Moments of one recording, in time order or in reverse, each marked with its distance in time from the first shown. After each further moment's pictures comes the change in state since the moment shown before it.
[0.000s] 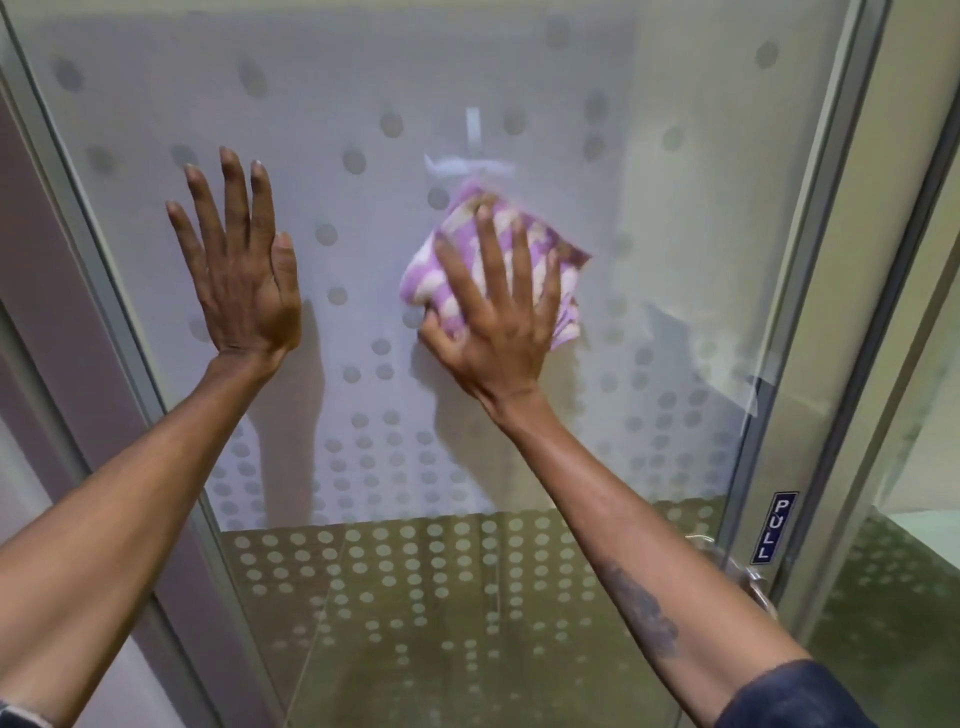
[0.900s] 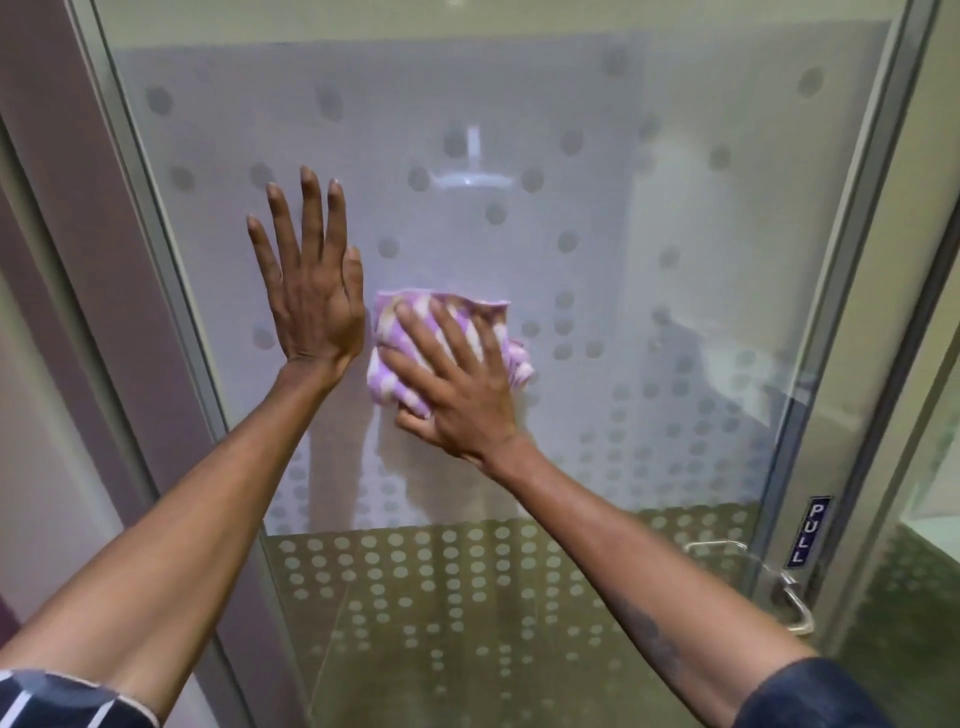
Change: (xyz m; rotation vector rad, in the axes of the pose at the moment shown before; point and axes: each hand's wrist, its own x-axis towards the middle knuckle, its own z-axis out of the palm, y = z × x) left_hand 0.000 0.002 -0.006 -0.071 -0.058 -0.012; right_hand -0.046 -0.066 0.015 0.096 -0.264 -0.386
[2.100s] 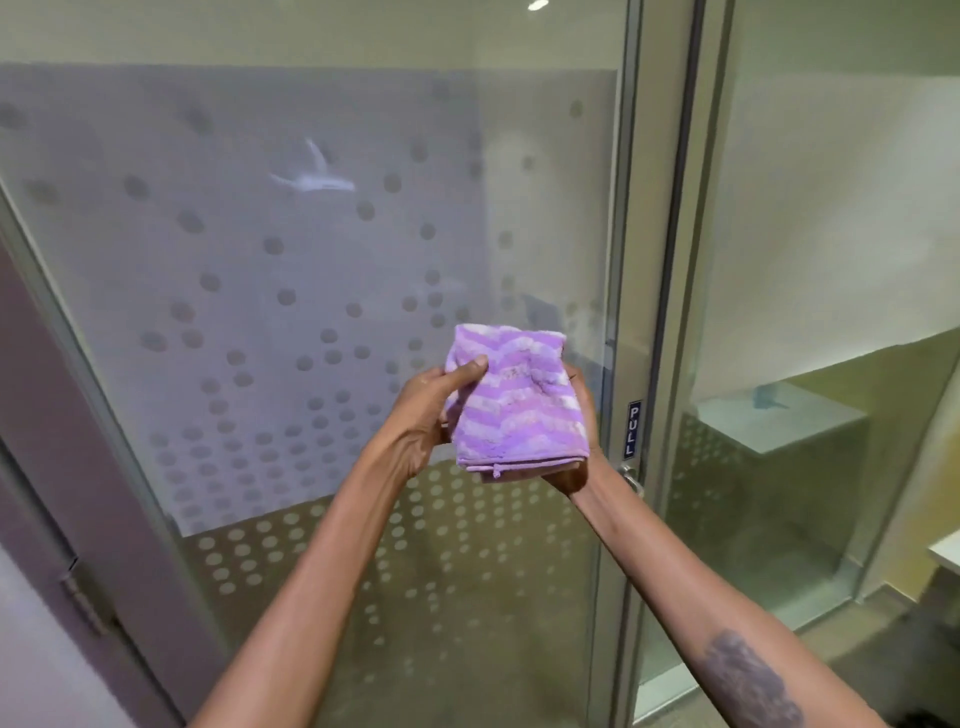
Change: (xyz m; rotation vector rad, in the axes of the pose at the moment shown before) left_hand -0.100 0.199 -0.117 -1.434 -1.237 -1.004; right_hand -0.102 0.013 -0.219 2.299 0.345 1.332
